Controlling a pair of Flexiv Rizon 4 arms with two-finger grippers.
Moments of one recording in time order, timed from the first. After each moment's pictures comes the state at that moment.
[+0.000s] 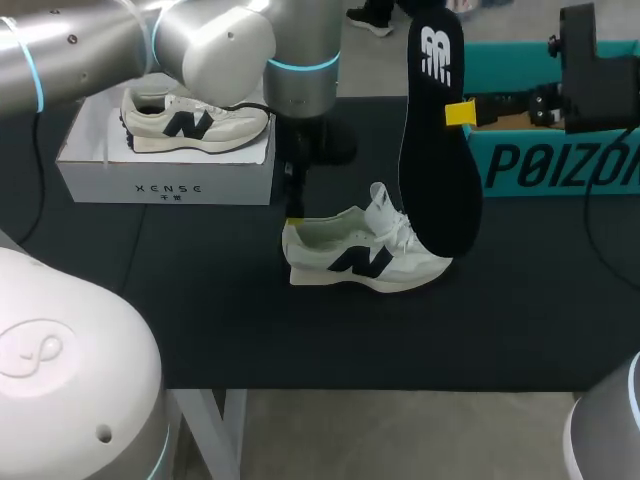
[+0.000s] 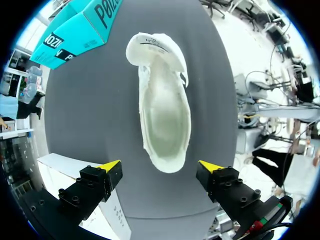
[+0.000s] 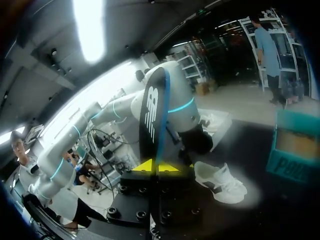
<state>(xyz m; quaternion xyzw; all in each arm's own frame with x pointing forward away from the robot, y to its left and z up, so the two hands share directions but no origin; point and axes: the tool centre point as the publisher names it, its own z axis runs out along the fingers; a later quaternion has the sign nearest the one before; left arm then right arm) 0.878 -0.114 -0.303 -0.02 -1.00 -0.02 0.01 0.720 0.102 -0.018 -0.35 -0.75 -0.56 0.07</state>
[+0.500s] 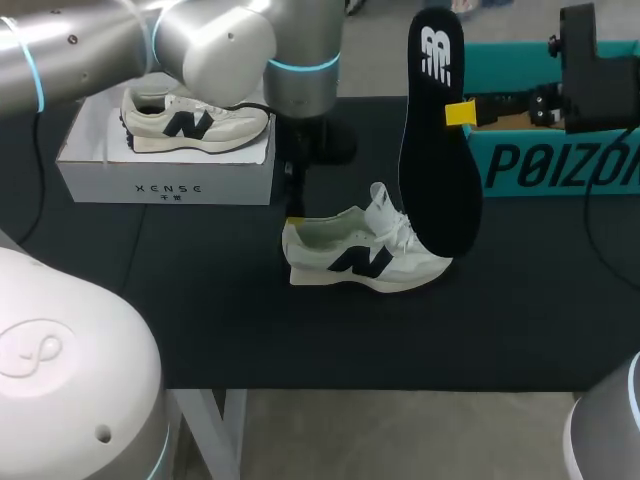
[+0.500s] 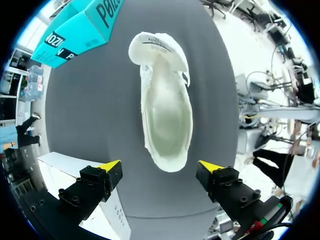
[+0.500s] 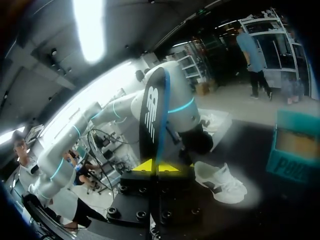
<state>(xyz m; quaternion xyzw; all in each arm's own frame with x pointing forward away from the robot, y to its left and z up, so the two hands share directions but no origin) 0.880 -0.113 -0.303 -0.01 -1.00 -0.03 0.01 0.720 0.102 -0.018 -0.35 -0.75 -0.56 0.07</state>
